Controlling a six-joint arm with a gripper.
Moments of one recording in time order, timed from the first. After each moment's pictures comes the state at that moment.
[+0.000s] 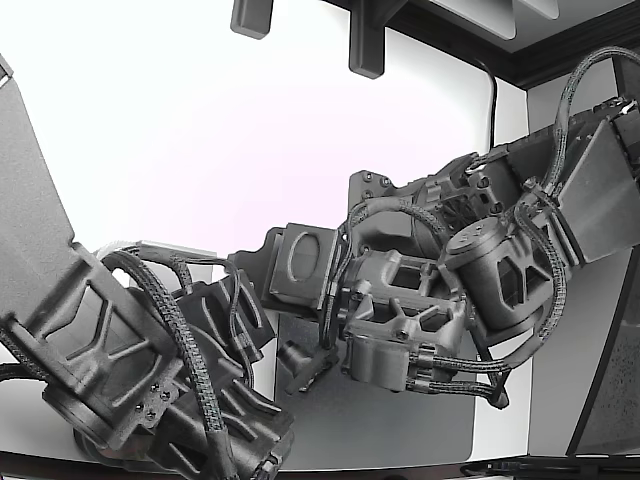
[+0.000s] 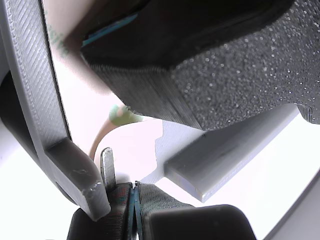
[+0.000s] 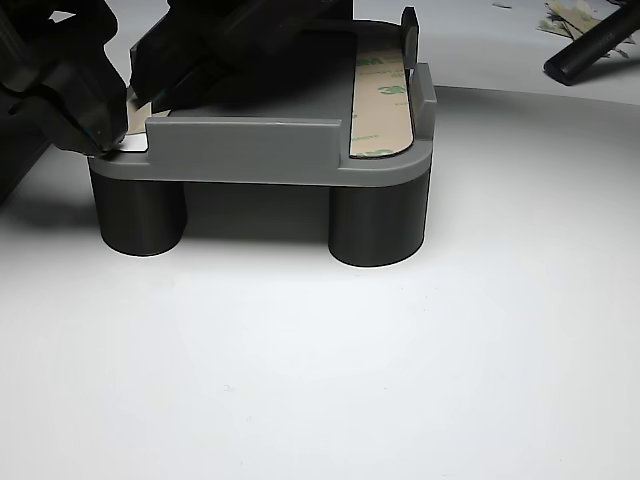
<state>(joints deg) 39.4 118.1 140.4 42.2 35.8 -50.8</state>
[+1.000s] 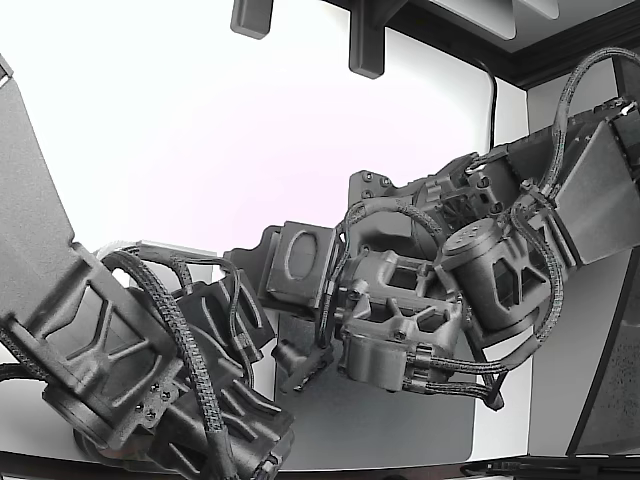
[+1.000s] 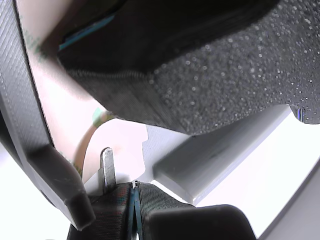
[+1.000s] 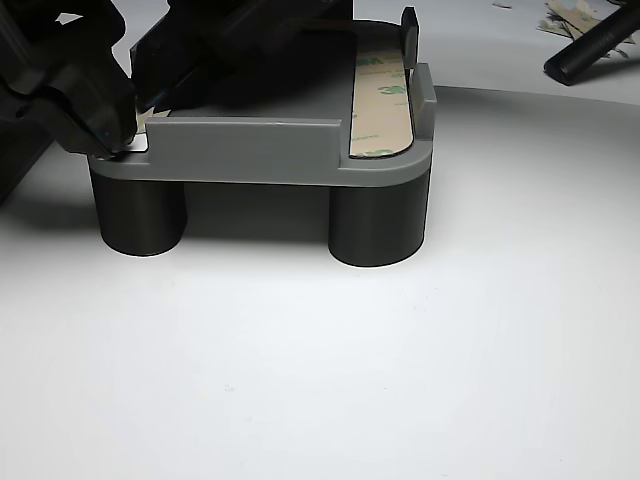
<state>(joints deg) 39.2 117.2 140.7 40.5 36.9 -50.4</state>
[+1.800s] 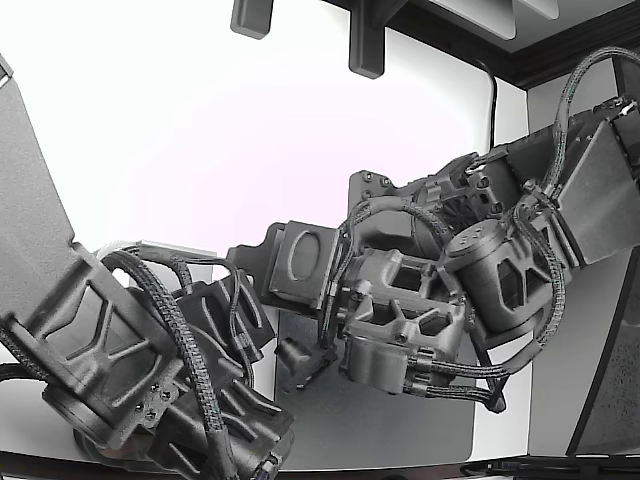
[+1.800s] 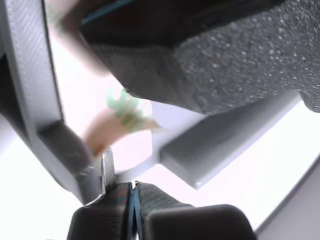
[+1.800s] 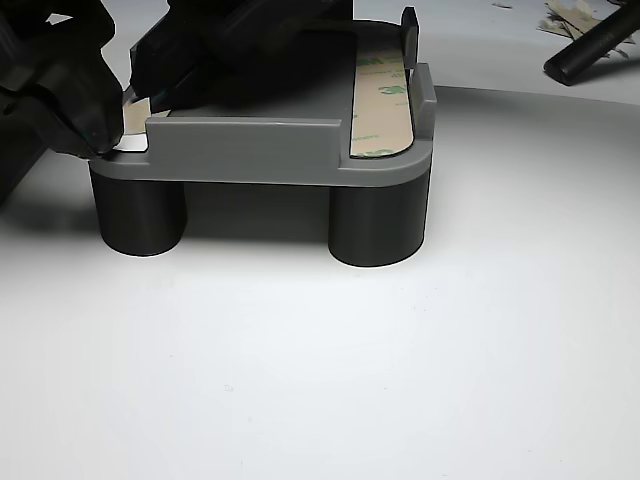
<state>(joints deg) 39.6 117.3 139.0 43.3 38.1 -52.0</state>
